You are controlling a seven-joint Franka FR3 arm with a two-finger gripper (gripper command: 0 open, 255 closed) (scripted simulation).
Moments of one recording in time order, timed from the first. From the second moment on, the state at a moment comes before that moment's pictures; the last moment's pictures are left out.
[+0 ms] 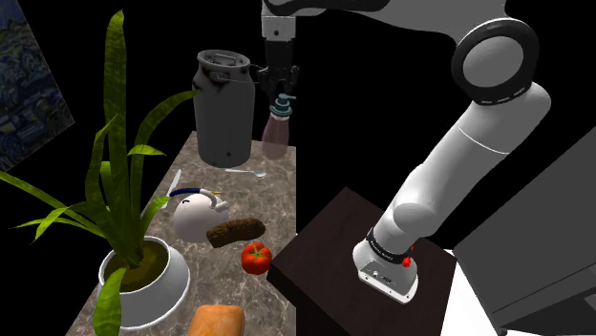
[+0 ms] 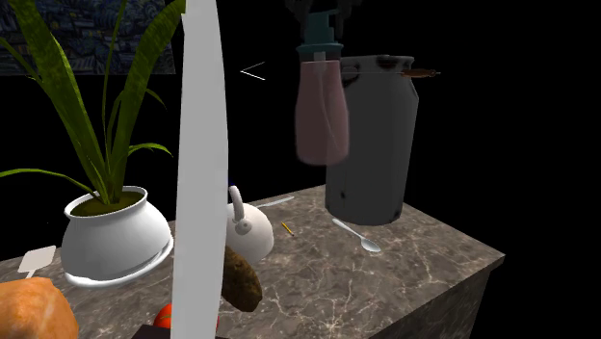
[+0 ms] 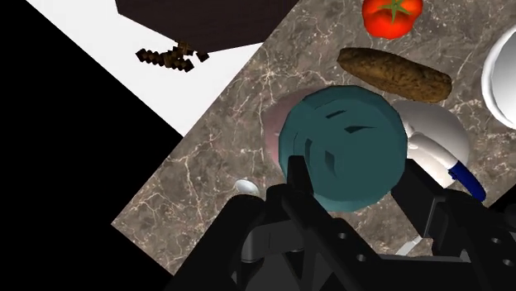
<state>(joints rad) 0.04 -0.08 0.02 -1.82 0.02 1.54 0.26</state>
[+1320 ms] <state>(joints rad) 0.22 -0.53 0.26 -2.24 0.22 1.54 0.62</state>
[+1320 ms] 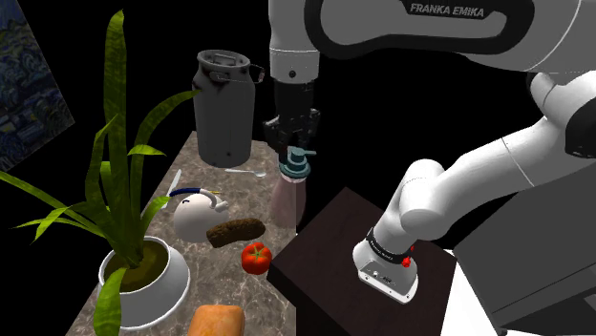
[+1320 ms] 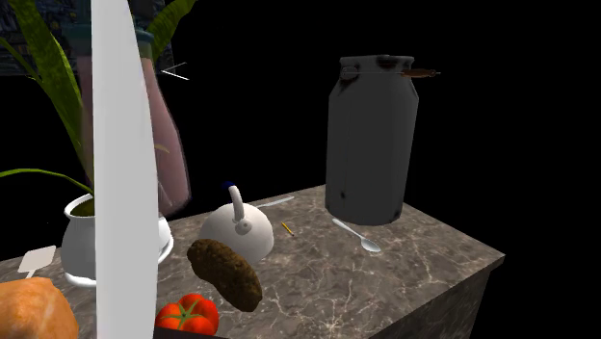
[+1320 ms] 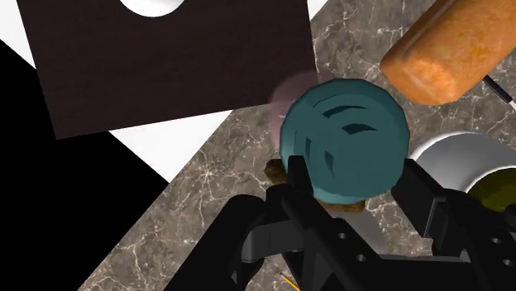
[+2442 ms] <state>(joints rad) 0.38 -0.62 0.57 -2.24 0.47 1.55 1.01</state>
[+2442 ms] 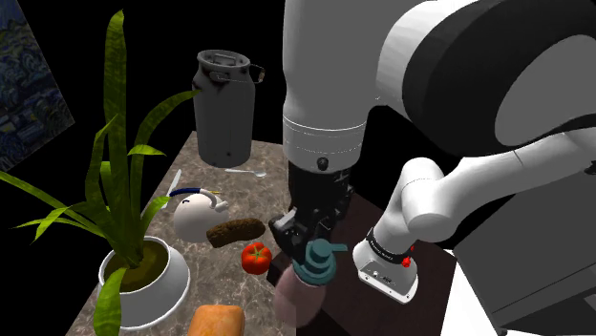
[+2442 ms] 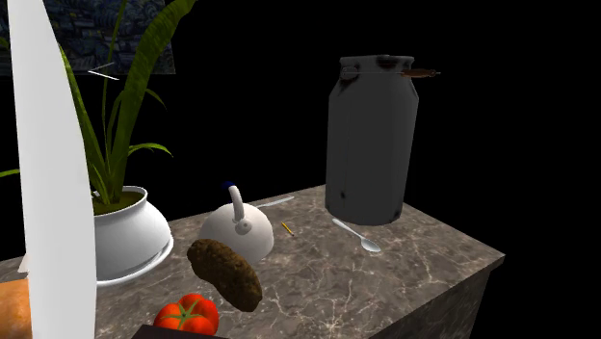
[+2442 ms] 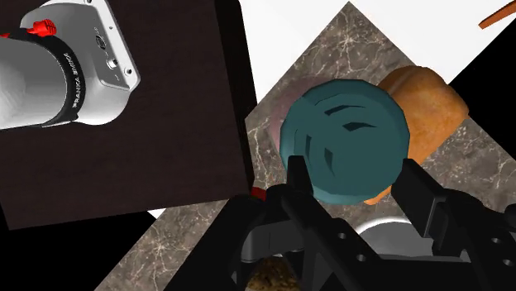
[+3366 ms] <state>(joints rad) 0.40 -0.60 0.69 -2.34 0.54 1.70 1.06</state>
